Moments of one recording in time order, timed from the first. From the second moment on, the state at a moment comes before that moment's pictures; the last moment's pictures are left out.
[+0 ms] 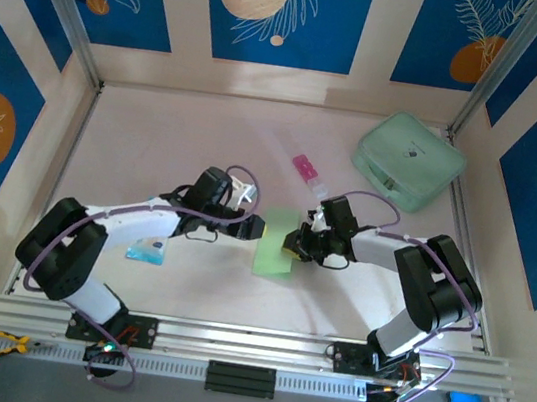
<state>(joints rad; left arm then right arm) -0.65 1.51 0.78 -0.05 0.51 -0.49 0.46 1.60 0.65 -0.07 -0.63 0.86</state>
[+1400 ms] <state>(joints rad) -1.26 1.71 0.96 -0.24 -0.43 -0.02 0.39 1.66 0.73 -0.08 -0.76 0.82</state>
